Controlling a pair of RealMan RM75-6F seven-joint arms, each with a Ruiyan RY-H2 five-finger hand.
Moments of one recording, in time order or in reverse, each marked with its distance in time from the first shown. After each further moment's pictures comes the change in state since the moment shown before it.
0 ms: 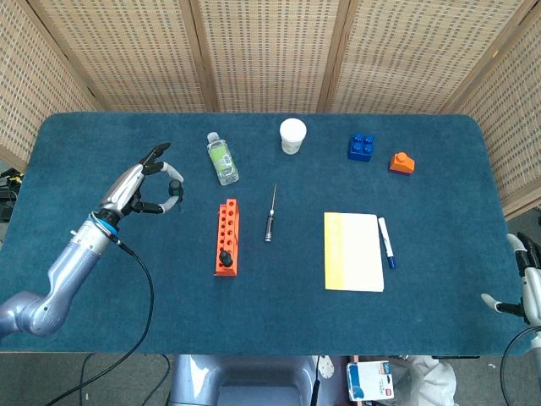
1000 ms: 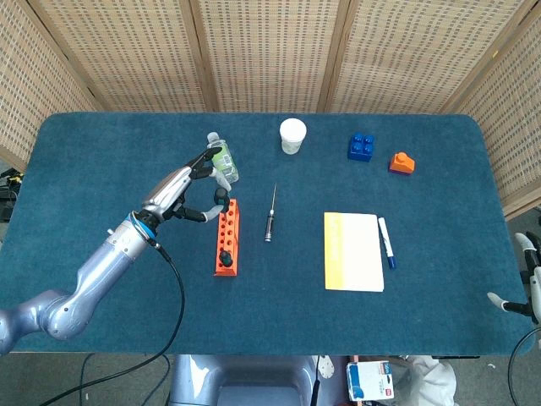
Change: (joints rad) left arm -0.188 0.037 0.014 -0.195 -0.254 0.016 0.185; right arm -0.005 0.016 0.007 0.013 0.009 -0.008 0.050
